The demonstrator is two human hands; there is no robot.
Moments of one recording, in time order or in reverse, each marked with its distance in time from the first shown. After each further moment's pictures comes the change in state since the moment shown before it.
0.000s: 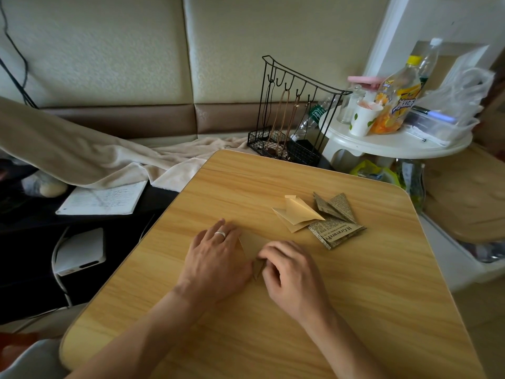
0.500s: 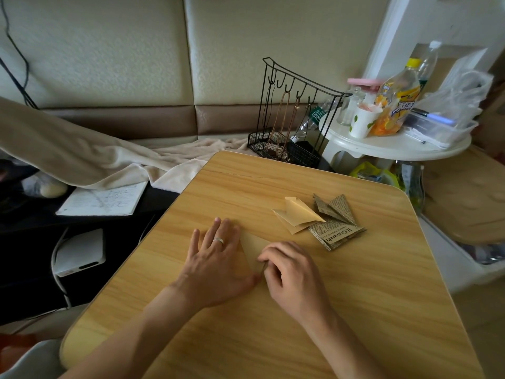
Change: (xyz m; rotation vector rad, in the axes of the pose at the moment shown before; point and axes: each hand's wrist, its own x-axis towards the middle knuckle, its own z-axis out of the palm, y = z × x) left_hand -0.005 -0.003 -0.006 0.072 -0.210 0.034; right_hand 0.000 0.001 0.001 0.018 0.003 0.022
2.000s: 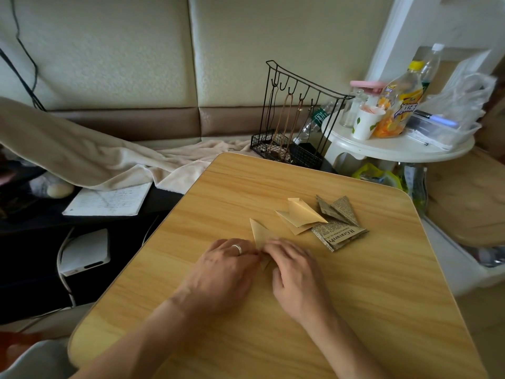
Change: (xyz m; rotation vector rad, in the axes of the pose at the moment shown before) left_hand -0.014 0.001 -0.006 -0.172 0.358 0.415; right_hand 0.000 0.000 0.003 -0.110 -0.136 0.050
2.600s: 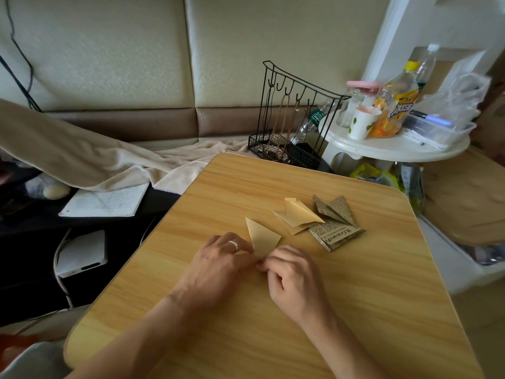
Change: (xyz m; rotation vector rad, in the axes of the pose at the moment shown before) left_hand 0.004 -0.007 -0.006 0.098 -0.091 0.013; right_hand -0.001 0.000 -0.002 0.087 0.231 -0.153
